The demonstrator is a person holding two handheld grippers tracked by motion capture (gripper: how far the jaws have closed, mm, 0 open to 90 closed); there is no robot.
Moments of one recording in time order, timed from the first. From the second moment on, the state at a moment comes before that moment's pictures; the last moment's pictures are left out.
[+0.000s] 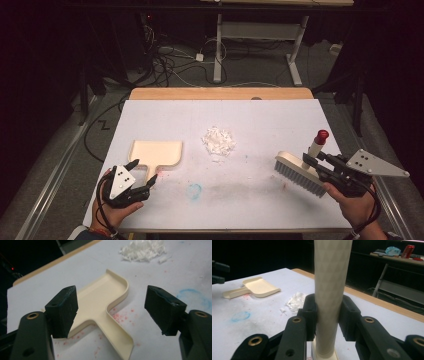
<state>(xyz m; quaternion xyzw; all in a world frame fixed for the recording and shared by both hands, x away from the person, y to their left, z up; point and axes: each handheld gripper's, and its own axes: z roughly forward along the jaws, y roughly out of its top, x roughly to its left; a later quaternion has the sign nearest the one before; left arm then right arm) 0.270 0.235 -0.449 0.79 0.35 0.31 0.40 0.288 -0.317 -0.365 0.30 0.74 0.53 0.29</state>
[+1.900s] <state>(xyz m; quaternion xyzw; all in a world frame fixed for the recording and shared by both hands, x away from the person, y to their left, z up) 0.323 0.217 -0.452 0.84 0.45 0.16 0.25 0.298 -0.309 -0.366 0.32 0.74 0.51 0.30</state>
